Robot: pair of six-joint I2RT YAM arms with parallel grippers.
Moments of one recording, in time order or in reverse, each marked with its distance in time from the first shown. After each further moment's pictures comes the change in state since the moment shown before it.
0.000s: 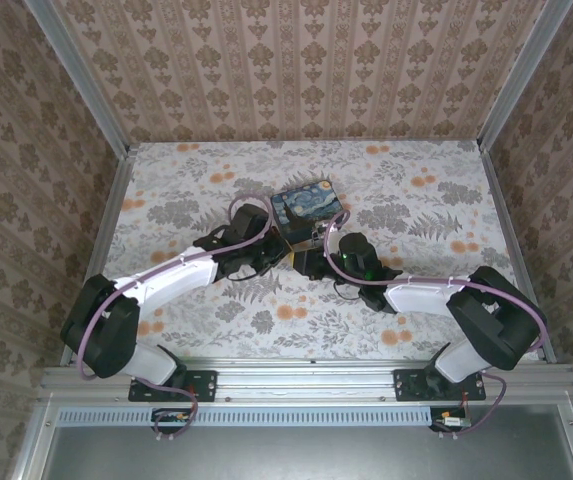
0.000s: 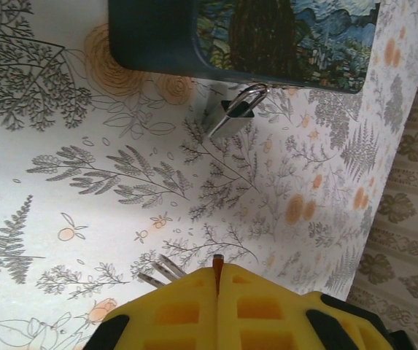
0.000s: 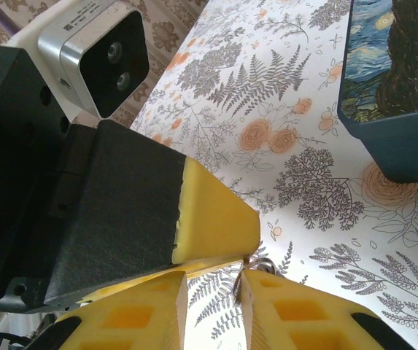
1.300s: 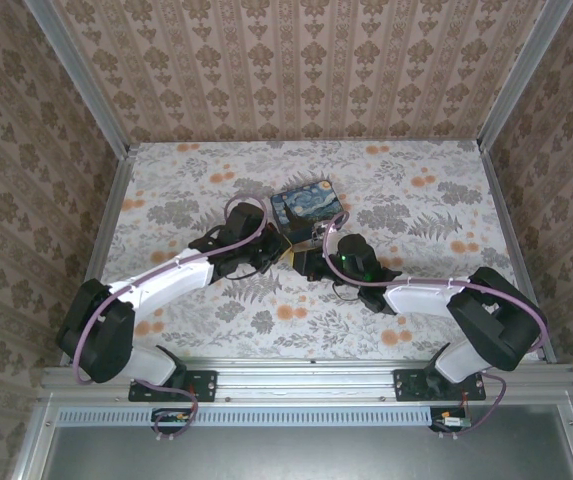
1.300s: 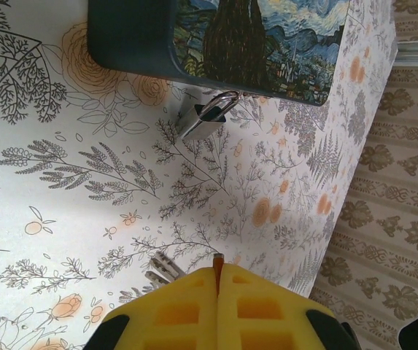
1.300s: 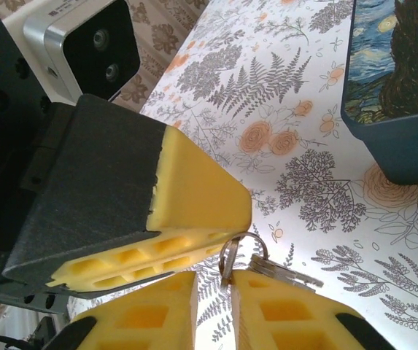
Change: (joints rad) left arm 0.012 -0.032 -0.019 0.046 0.022 -0.081; right arm 0.016 -0.002 0.002 -0.002 0.030 -0.003
